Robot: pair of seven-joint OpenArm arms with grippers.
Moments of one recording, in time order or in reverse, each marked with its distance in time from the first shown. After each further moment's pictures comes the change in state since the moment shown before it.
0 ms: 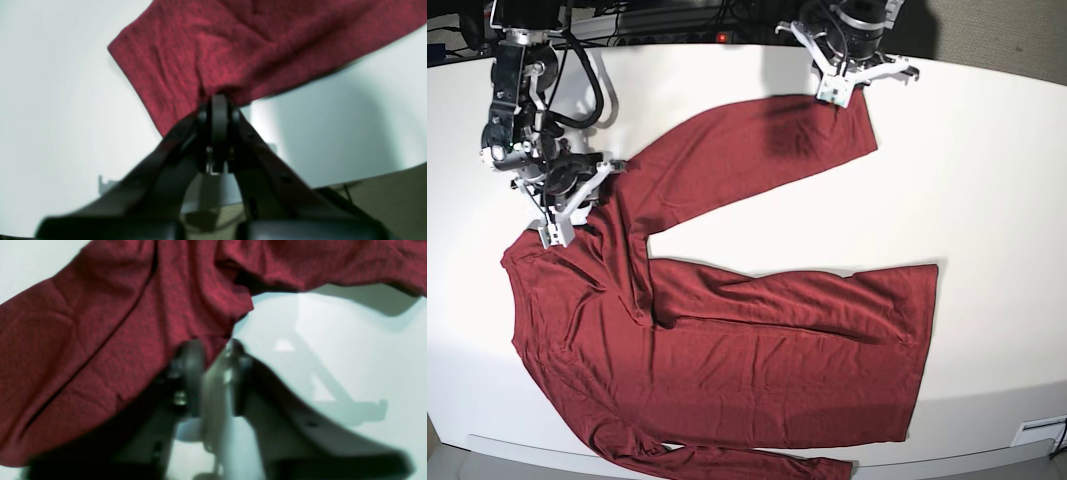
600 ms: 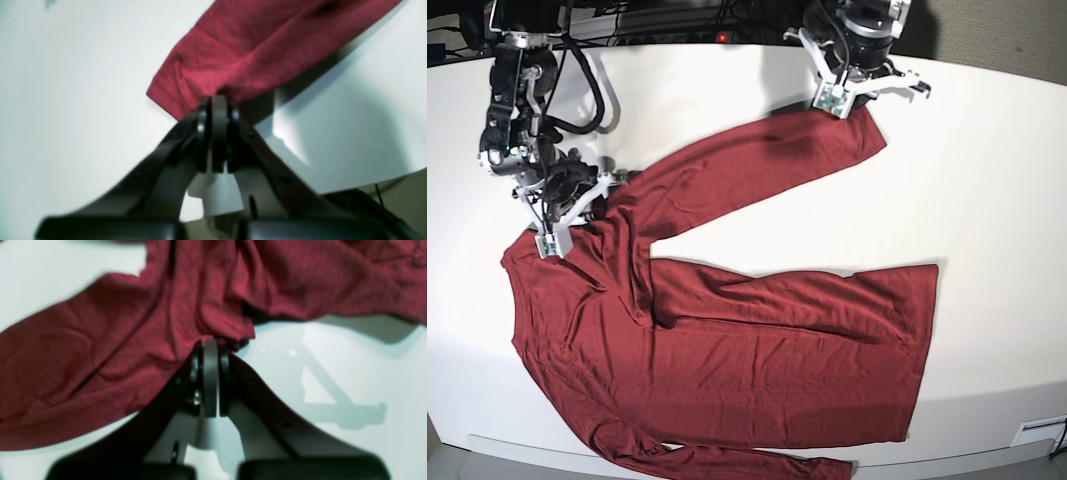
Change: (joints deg) left arm 0.4 -0.2 0.0 8.0 9.9 0.1 5.3; right arm 0.8 0.0 0.0 1.1 3.0 0.0 2.2
